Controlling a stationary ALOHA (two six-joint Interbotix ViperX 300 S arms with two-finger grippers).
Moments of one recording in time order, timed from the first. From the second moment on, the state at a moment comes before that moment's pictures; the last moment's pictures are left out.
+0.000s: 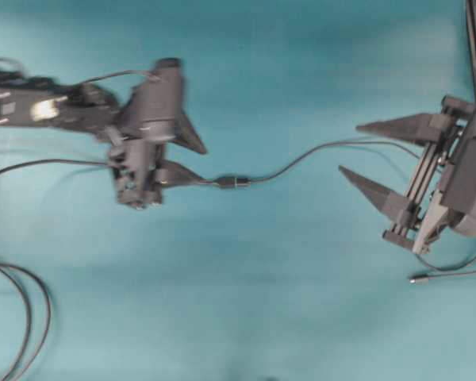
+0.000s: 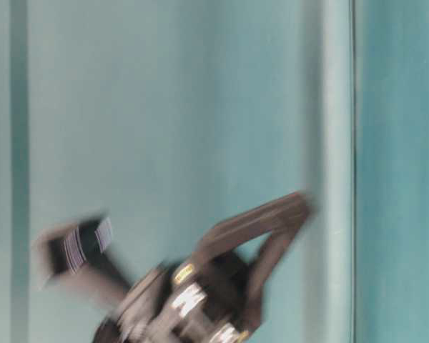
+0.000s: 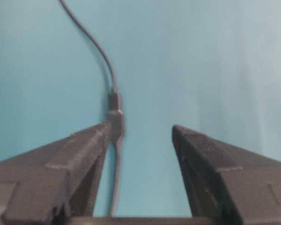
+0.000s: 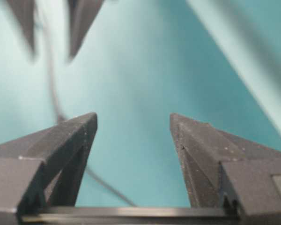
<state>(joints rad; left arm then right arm) 0.12 -0.15 0.63 -0.71 0.30 0.72 0.58 -0.55 0.81 -1.26 1.04 1.37</state>
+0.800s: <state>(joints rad) 0.04 -0.96 1.19 -0.71 -0.22 0.72 -0.27 -0.62 1.03 -1.32 0.01 1.35</state>
